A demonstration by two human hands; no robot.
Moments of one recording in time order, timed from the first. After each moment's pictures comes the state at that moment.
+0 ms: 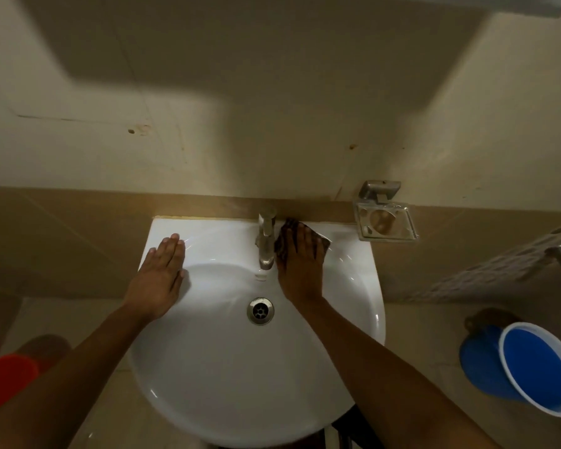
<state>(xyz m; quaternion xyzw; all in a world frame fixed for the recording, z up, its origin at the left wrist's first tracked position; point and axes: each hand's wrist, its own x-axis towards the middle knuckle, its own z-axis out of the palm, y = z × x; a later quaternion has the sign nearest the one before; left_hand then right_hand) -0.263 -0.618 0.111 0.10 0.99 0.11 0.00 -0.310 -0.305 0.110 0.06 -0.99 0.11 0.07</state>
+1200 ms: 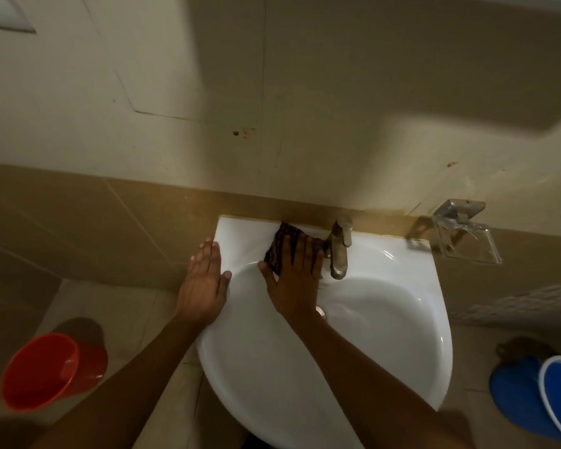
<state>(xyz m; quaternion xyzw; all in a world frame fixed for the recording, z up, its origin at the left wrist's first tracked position) -0.238 -0.642 0.105 -0.01 0.97 0.23 -0.02 -0.284 -0.448 0.113 0.07 -0.99 0.11 0.08</state>
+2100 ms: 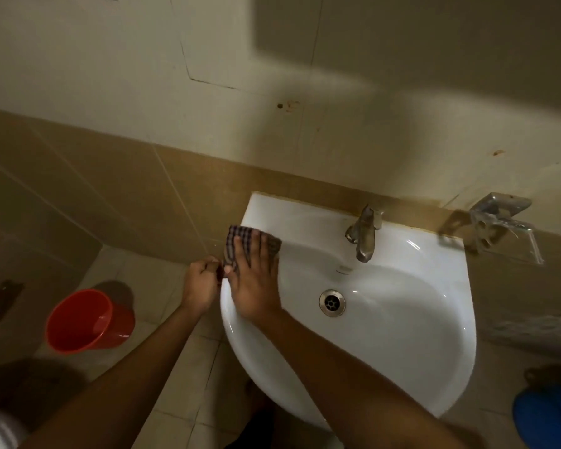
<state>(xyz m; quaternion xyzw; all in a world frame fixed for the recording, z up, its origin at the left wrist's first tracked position) -0.189 -0.663 0.104 -0.34 0.73 0.60 -0.02 -0.219 -0.541 0.102 0.23 -0.95 0.22 -0.06</state>
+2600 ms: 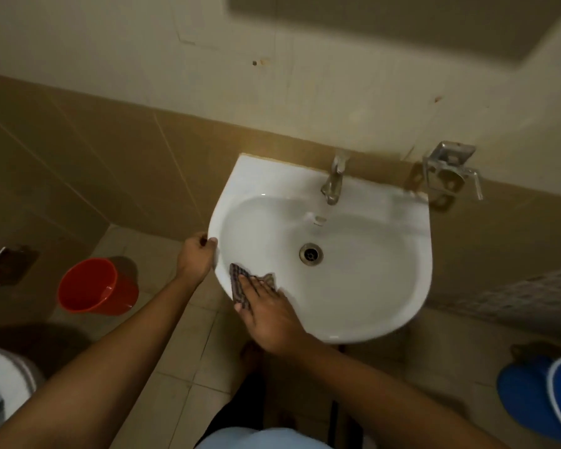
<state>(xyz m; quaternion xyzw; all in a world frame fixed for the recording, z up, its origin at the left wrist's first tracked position) -0.118 -0.612 0.123 -0.32 0.80 0.50 -0.04 -0.077 -0.403 0.138 0.31 -0.90 0.21 -0.22</state>
